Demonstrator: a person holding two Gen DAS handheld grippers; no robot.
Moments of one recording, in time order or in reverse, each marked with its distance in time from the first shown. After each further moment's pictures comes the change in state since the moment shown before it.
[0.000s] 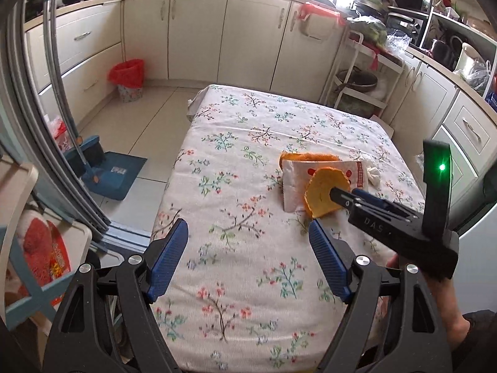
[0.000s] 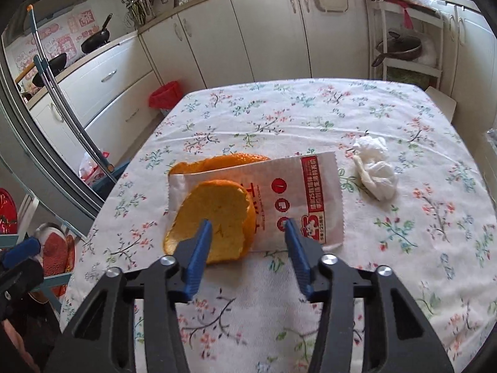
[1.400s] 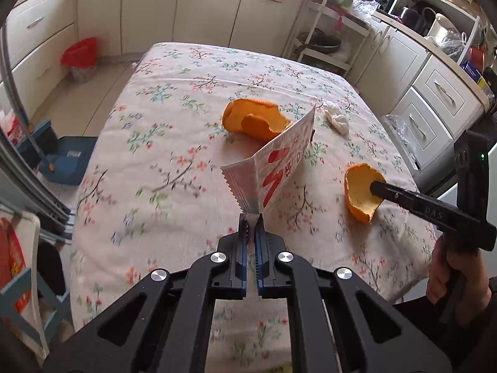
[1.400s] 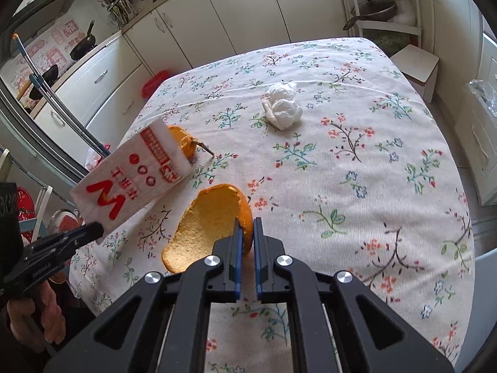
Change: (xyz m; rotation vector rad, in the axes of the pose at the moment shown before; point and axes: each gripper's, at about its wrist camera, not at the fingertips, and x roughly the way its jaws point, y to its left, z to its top) left arm 0.037 -0.028 -0.040 0.081 0.146 -0.170; right arm -0.065 -0.079 -0.046 0.101 0.099 0.040
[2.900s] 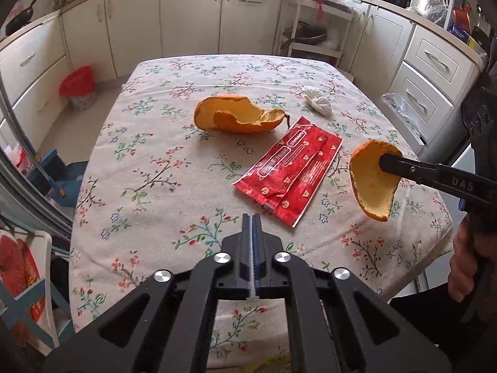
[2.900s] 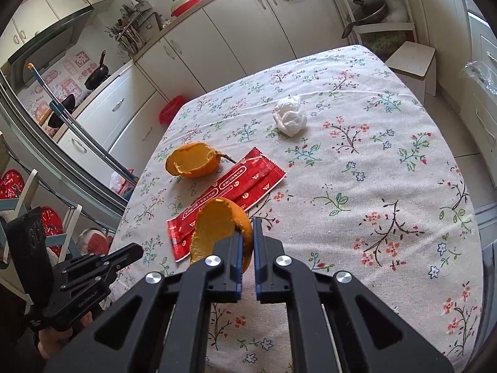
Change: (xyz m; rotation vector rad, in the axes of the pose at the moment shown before) left arm 0.000 -0.042 -0.011 0.149 -0.028 0.065; right arm -0.029 -0.002 -0.014 0.085 -0.097 0.110
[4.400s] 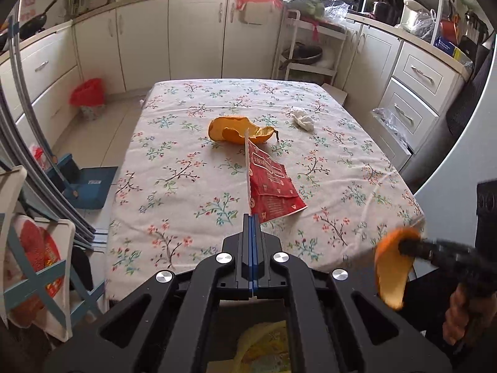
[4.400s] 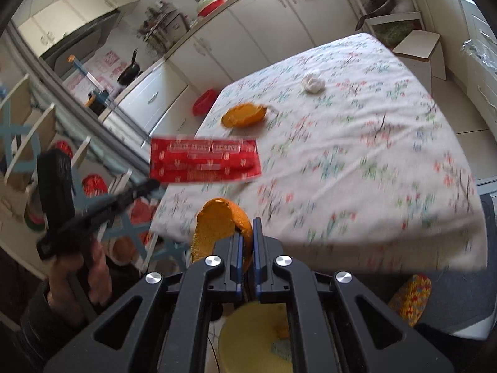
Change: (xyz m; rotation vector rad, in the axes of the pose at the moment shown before) left arm -0.092 -0.001 -0.031 -0.019 -0.090 0.013; right arm -0.076 0.026 -0.096 -0.011 0.031 0.138
